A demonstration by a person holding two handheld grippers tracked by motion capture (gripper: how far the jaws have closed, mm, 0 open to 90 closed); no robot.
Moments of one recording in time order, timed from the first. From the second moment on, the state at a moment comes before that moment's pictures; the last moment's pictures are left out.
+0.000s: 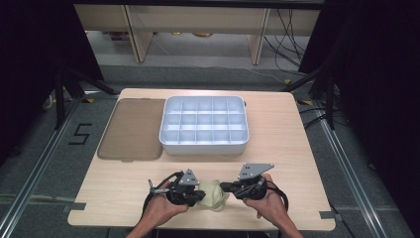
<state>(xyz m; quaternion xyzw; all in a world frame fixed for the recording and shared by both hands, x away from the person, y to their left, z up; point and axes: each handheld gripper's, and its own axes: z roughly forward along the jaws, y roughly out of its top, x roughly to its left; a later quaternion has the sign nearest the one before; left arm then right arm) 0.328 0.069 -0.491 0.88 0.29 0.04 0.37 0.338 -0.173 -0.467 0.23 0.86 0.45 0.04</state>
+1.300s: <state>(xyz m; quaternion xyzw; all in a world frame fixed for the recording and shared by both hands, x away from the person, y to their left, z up) 0.356 0.066 -0.492 0.87 0.31 0.07 0.37 0.363 -0.158 -0.493 0.25 0.89 0.38 0.07</state>
